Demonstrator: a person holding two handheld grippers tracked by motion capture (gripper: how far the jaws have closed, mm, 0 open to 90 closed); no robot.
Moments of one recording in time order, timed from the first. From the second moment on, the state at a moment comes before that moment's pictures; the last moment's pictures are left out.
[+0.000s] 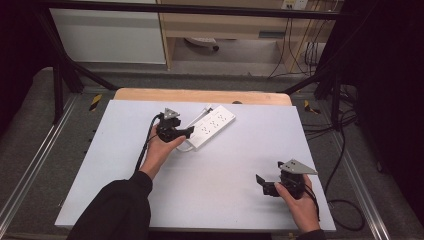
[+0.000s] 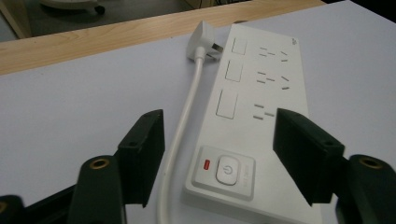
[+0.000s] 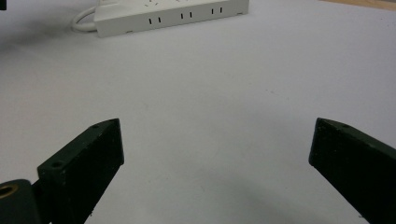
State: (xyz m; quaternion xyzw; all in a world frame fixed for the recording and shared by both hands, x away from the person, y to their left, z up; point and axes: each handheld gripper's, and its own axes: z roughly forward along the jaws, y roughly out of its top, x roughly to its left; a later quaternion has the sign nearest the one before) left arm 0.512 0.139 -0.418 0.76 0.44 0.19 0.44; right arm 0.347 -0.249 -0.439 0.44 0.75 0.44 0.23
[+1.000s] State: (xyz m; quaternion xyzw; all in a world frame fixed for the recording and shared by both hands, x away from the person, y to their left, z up) left arm 0.501 0.148 -0.400 0.75 0.46 0.20 0.44; right arm 0.347 -0.248 -0.439 0.44 0.75 0.44 0.23
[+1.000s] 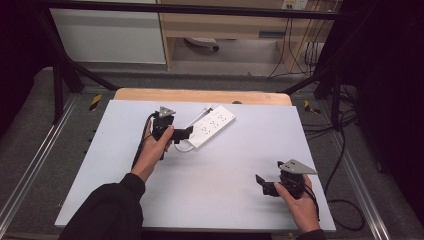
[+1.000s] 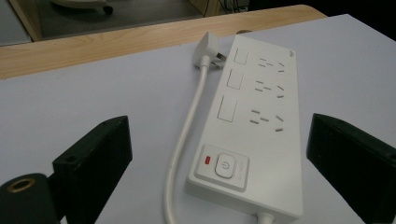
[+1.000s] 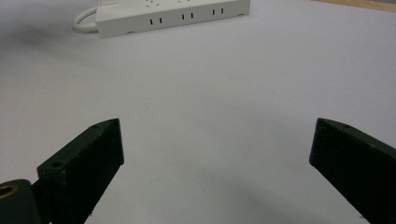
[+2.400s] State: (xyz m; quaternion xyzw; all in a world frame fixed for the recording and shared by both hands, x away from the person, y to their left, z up) left arm 0.411 0.216 -0.370 0.73 0.44 0.20 0.49; right arm 0.346 -0.247 -0.437 0.44 0.75 0.44 0.24
